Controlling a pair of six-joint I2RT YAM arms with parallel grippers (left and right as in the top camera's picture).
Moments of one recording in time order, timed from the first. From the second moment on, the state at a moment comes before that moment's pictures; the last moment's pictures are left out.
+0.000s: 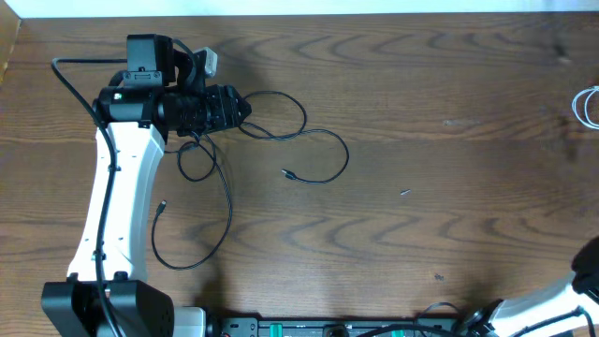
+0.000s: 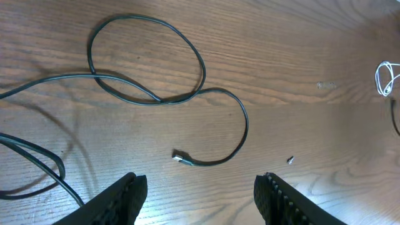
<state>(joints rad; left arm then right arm) 0.01 1.58 1.48 -0.99 0.50 -0.17 -0.76 1.89 2.30 -0.78 -1.19 0.21</state>
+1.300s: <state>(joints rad) 0.01 1.58 1.48 -0.98 0.49 -0.17 -0.75 1.99 2.30 -1.11 -0.53 0.01</state>
